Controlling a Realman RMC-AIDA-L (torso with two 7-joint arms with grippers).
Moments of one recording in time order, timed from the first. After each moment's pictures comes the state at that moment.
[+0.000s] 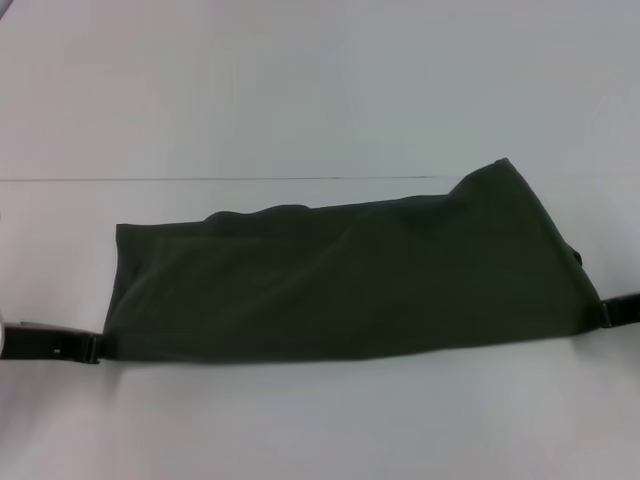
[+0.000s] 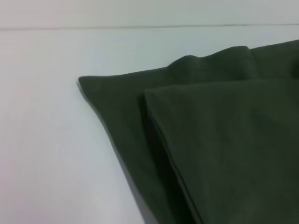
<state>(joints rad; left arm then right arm) -0.45 -2.15 0.85 1.12 2.54 1.24 -2.32 0.59 2.09 -0.80 -0.91 -2.67 -1.08 2.32</state>
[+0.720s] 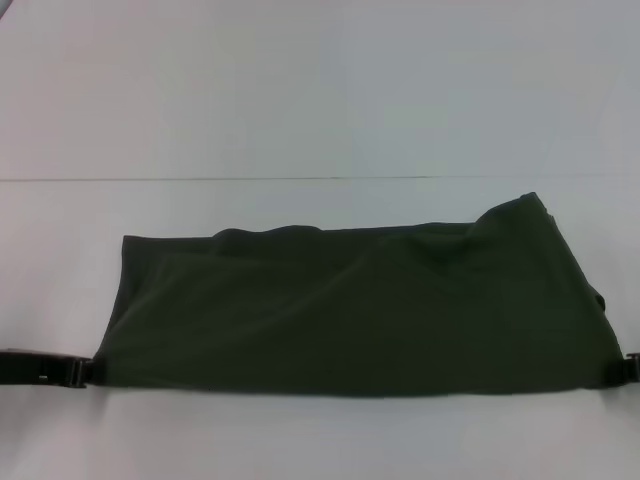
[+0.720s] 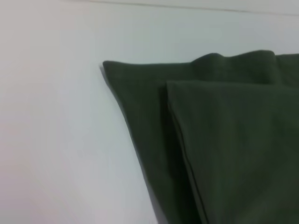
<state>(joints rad) -0.42 -2.16 0.80 1.14 2.55 1.30 -2.31 0.44 2.09 -0.79 -1.00 -2.55 -1.23 2.37</state>
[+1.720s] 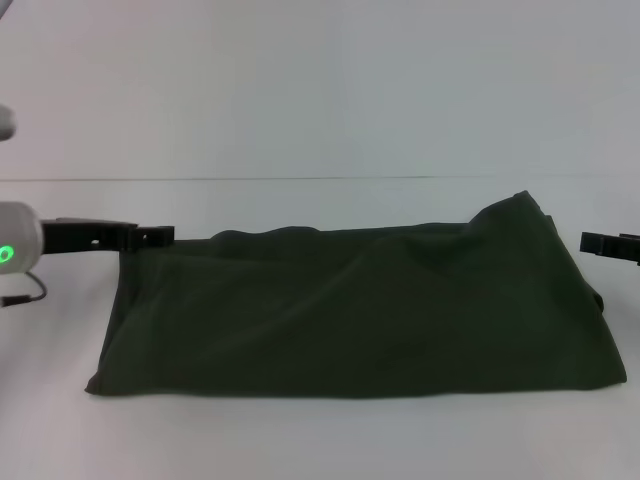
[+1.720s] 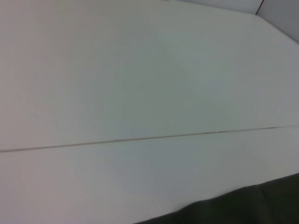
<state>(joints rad) -0.63 -2.11 0.73 0.93 2.40 1.08 -2.21 0.47 2.09 -0.58 -1.04 -2.24 -1.29 2.14</state>
